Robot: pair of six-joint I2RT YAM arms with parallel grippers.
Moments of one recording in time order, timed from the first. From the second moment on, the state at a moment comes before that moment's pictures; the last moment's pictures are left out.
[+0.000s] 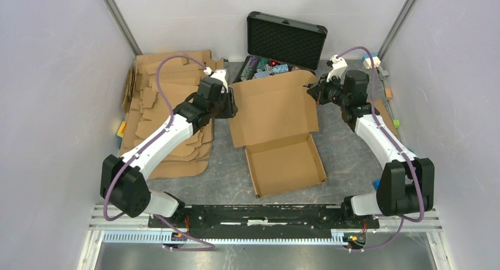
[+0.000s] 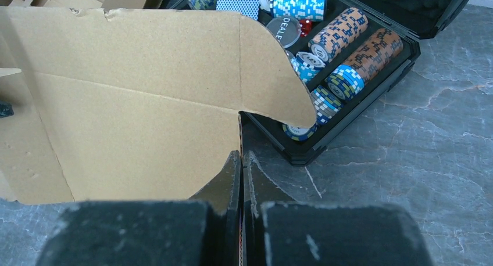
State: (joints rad) left arm -0.51 1.41 1.15 -0.39 -0.07 -0.39; right arm 0.11 1.39 0.99 0.04 -0.46 0.08
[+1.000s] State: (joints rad) left arm -0.70 1.28 1.07 -0.21 -0.44 -0.34; right arm 0.39 1.10 0.59 0.53 0.07 0.16
